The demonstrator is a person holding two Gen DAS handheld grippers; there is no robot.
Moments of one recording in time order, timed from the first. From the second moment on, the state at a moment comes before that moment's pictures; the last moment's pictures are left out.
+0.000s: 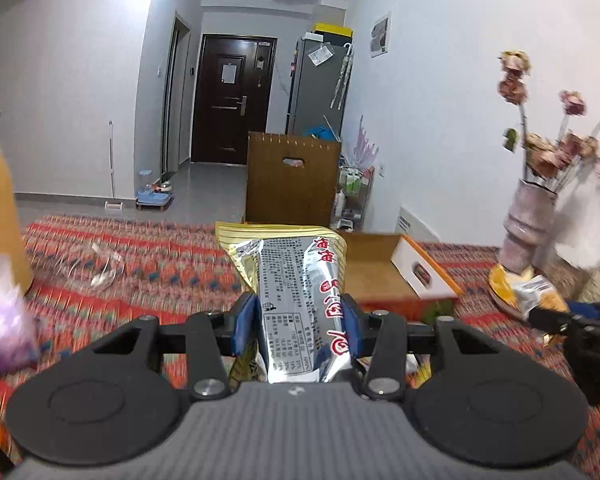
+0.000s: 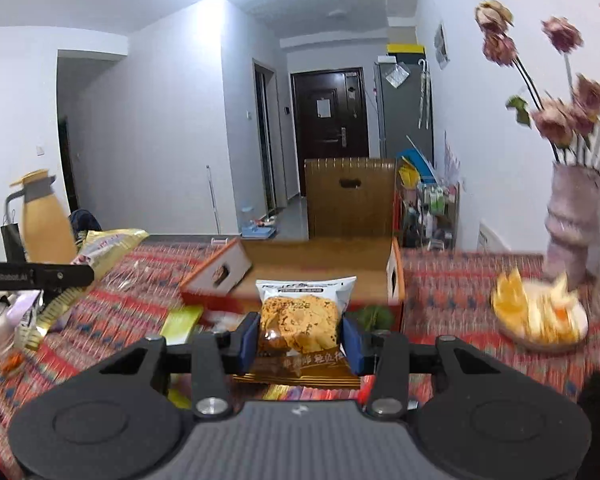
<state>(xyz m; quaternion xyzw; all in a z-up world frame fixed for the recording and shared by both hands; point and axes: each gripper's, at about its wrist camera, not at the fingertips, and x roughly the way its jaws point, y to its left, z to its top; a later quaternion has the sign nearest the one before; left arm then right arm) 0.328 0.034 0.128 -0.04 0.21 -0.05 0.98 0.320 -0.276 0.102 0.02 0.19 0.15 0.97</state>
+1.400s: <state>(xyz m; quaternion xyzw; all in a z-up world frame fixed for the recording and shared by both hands) 0.609 0.031 0.087 -0.02 0.30 -0.07 0.95 0.676 -0.234 0.058 -0.02 0.33 0.07 0.94</state>
